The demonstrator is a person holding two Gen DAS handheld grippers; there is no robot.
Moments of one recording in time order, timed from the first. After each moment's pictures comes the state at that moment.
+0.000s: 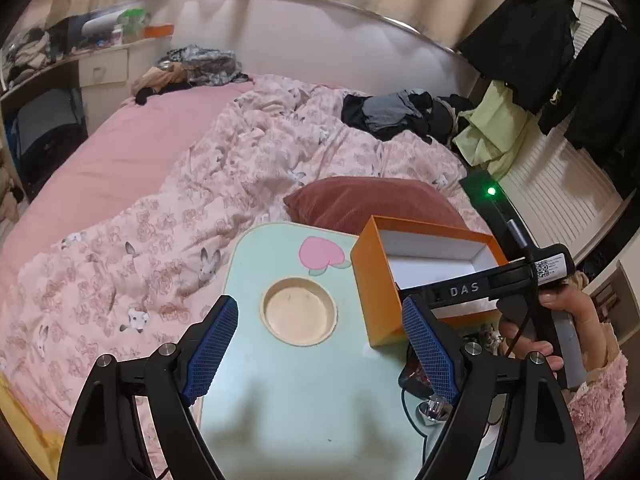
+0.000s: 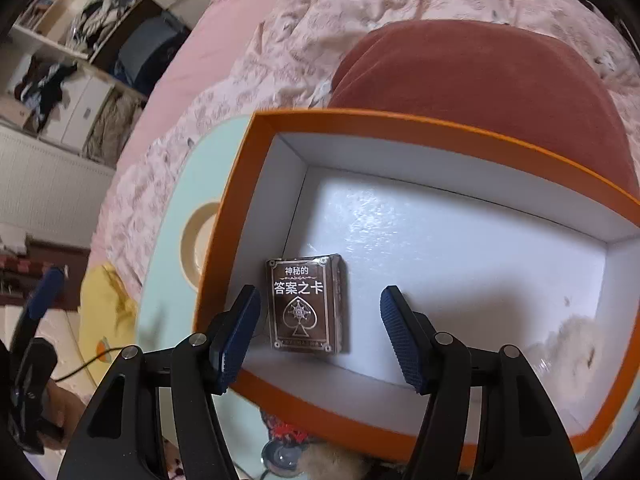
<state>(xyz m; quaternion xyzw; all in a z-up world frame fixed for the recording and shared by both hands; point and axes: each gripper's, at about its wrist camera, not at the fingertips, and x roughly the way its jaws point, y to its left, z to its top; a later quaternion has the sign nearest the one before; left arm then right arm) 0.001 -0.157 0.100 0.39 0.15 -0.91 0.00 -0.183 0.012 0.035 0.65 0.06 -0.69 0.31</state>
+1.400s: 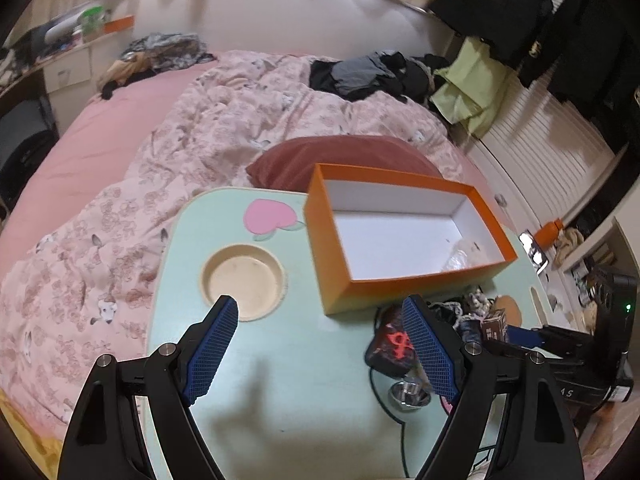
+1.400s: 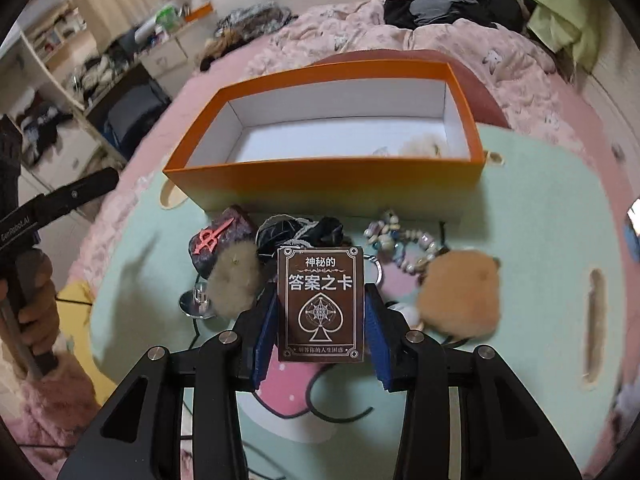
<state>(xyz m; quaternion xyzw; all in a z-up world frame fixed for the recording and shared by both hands) -0.009 -0.100 0.080 0.43 0.11 -0.89 -0.05 -0.049 0.168 0.049 0.51 -0.01 -0.82 0.26</state>
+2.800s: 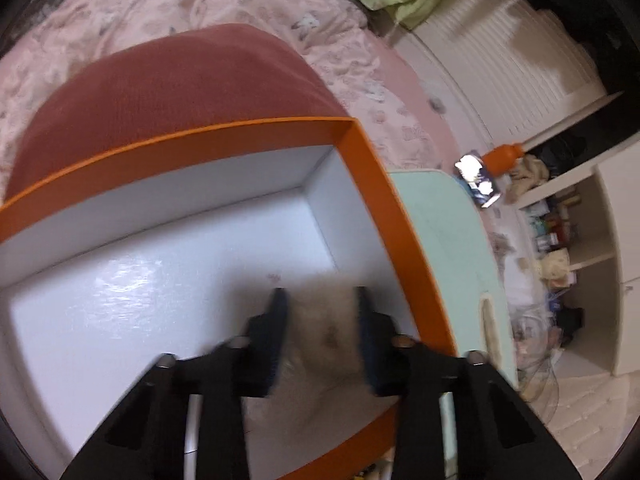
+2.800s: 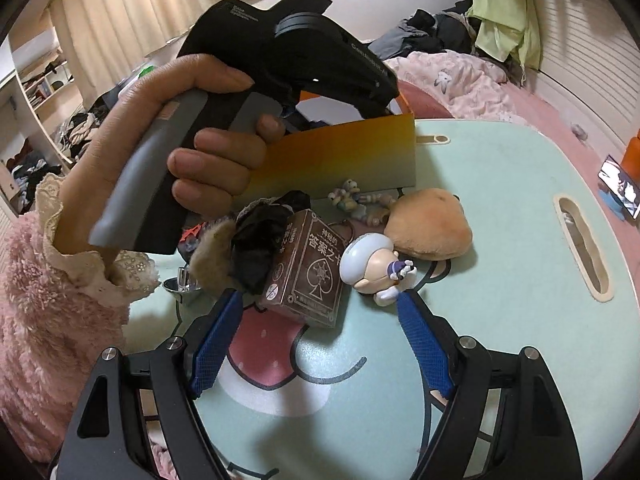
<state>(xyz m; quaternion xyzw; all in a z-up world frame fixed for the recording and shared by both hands) -0.182 0.096 0.015 0.59 0.12 -0.77 -0.22 0.010 0.195 0.033 0.43 -0.05 -0.88 0.20</state>
